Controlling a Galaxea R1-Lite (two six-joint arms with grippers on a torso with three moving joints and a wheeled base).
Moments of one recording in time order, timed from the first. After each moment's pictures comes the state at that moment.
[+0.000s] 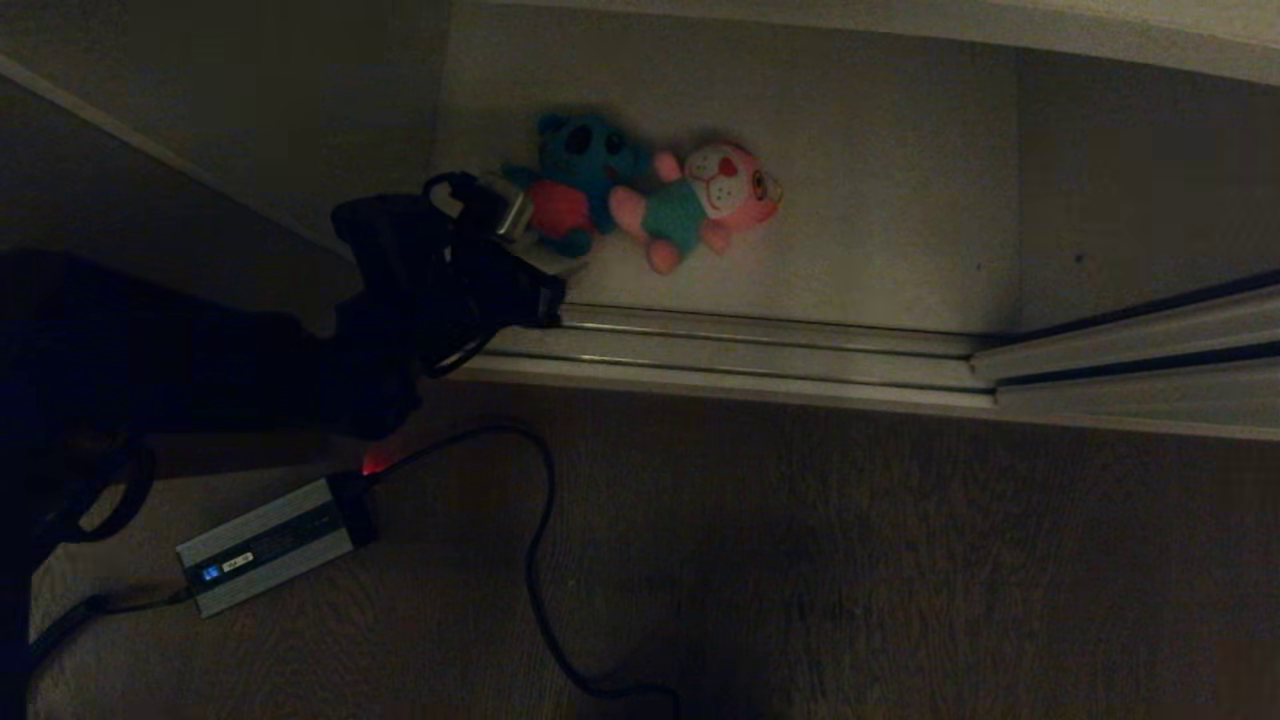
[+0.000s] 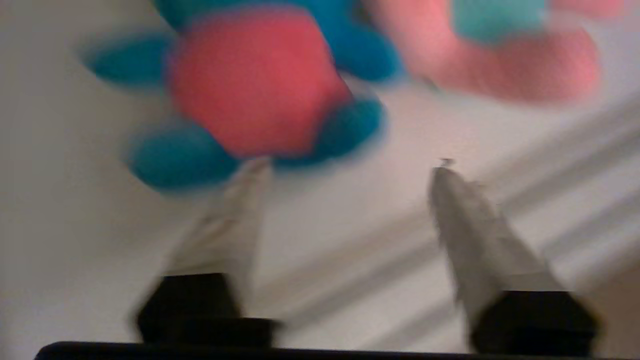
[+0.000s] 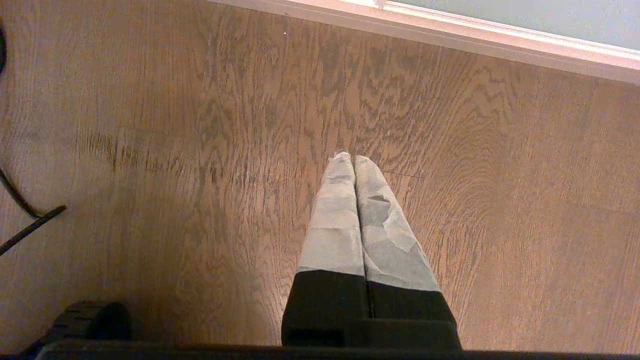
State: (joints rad) left arm -0.28 2.09 -1.42 -0.88 -0.20 0.37; right arm -0.01 0.00 0.00 0.00 0.01 -0.04
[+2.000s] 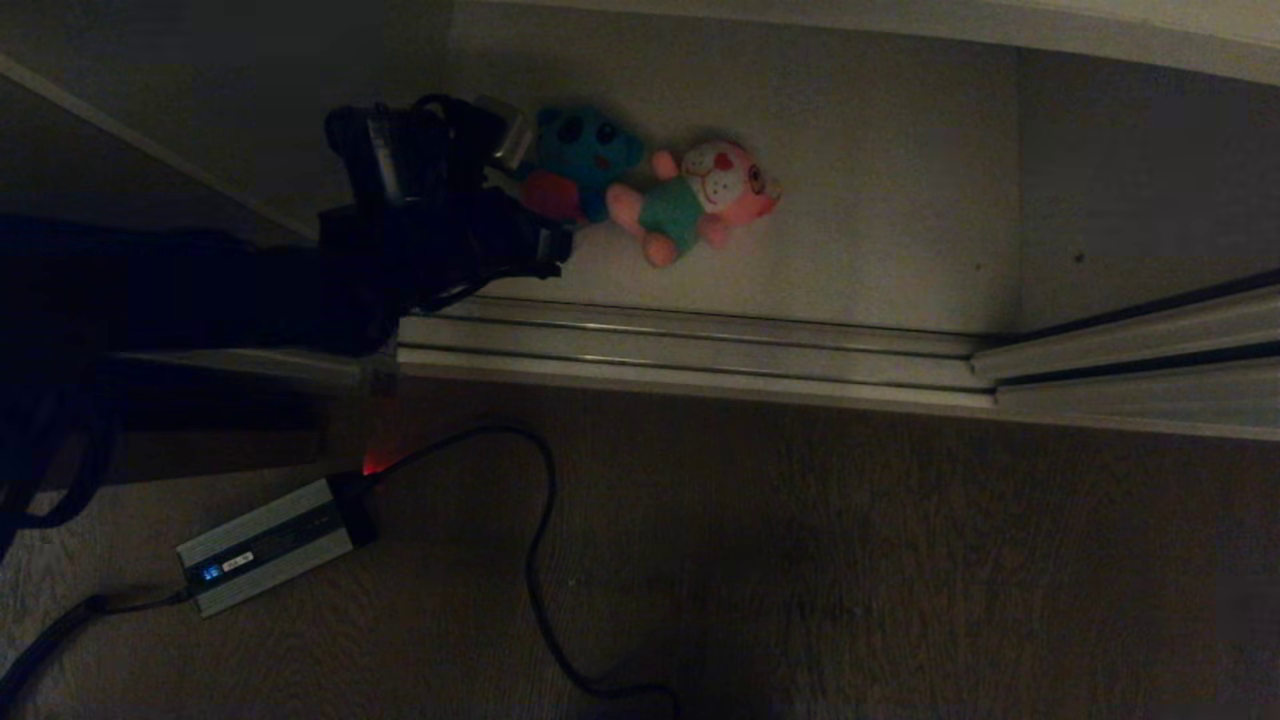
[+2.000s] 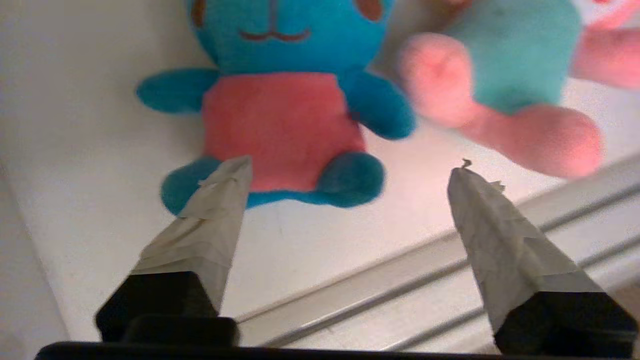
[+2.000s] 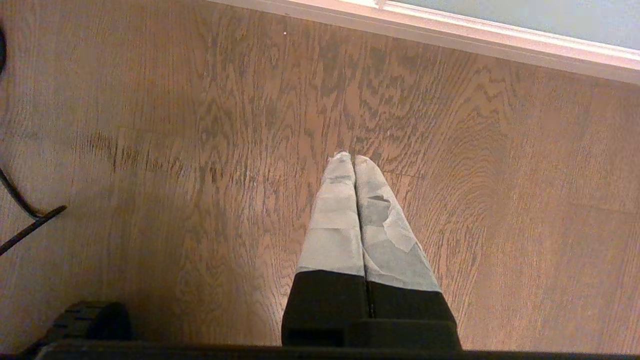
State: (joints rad) left arm -0.31 2.04 -1.68 -0.44 -0.11 0.30; right arm -0.01 0.00 0.00 0.00 0.01 -0.04
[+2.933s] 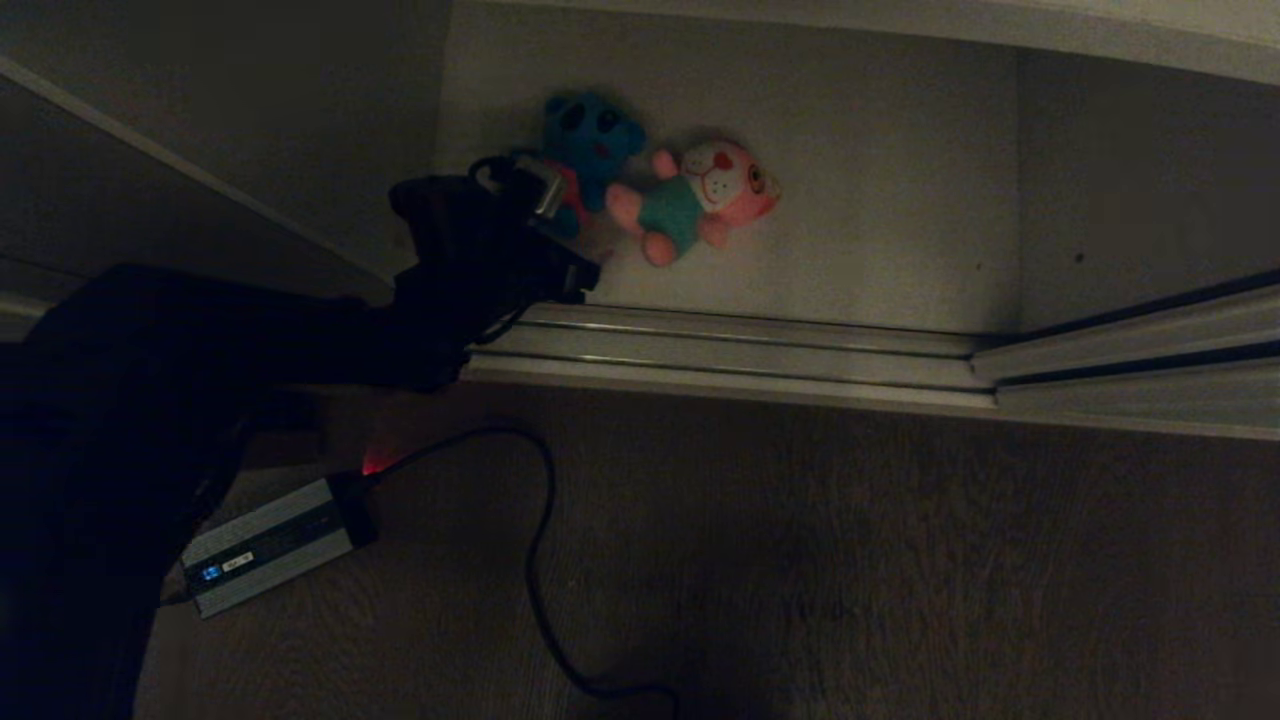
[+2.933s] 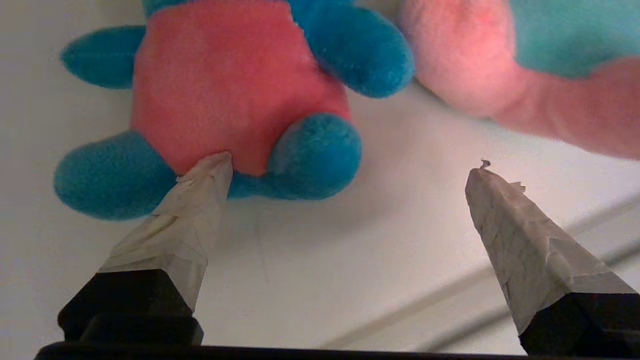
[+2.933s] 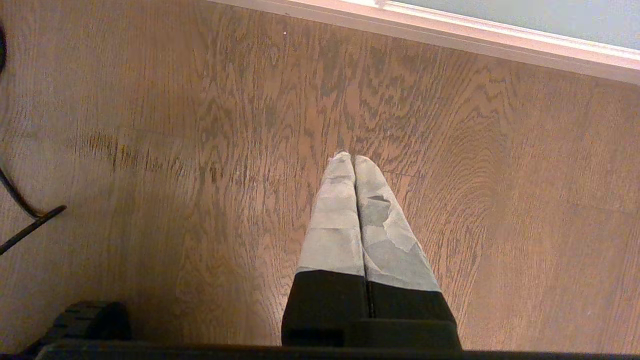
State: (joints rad) left arm -0.30 2.25 -1.76 -0.69 -0.11 0.39; right arm -0.01 0.00 0.00 0.00 0.01 -0.04
